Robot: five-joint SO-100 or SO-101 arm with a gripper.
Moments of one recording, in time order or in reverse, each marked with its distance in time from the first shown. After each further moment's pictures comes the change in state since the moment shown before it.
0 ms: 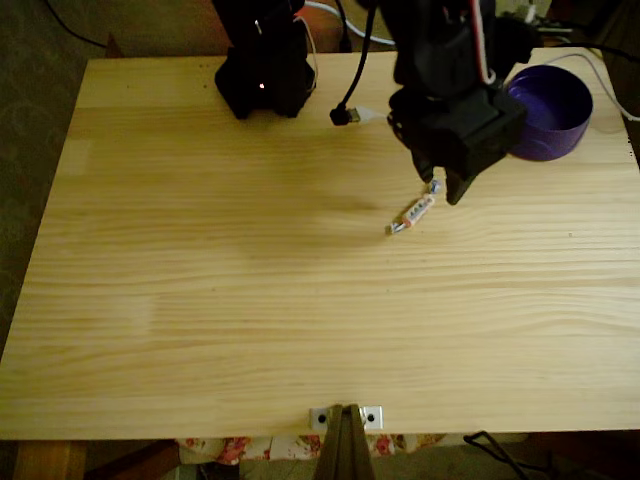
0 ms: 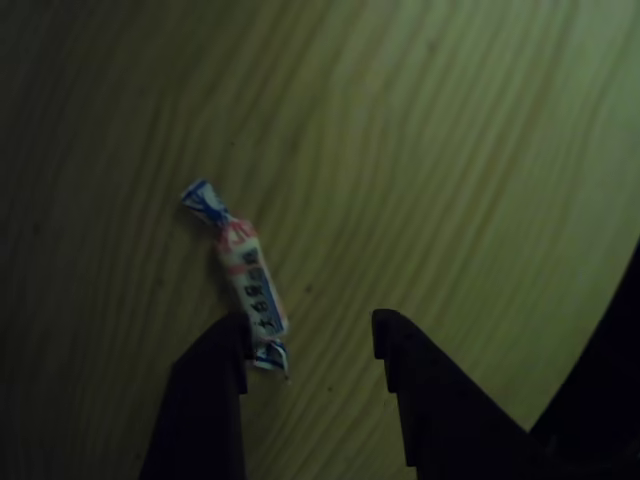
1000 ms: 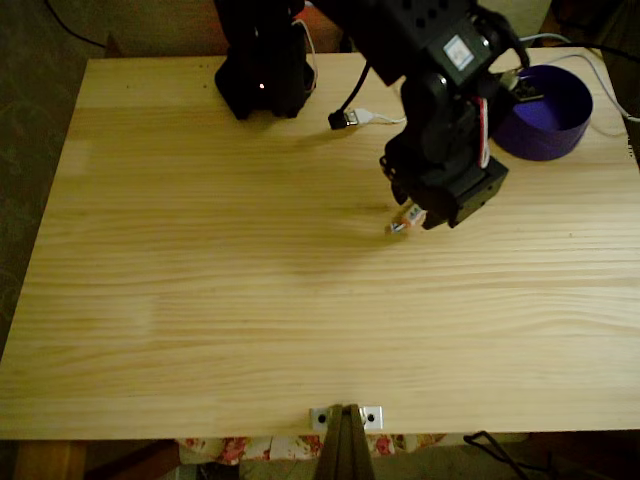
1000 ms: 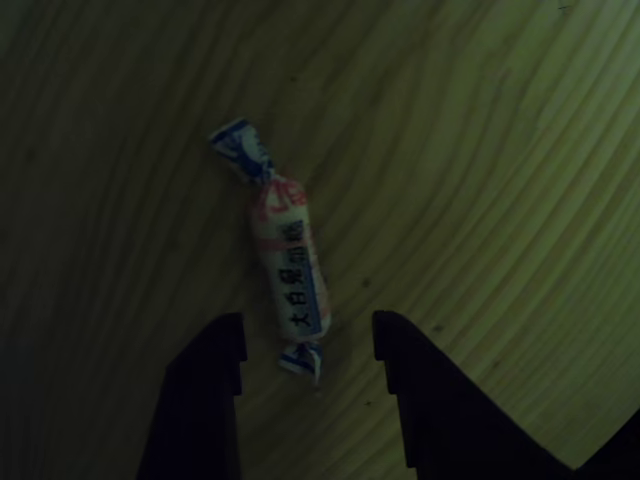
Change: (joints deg) arm 4.1 -15.9 -7.7 3.5 -8.5
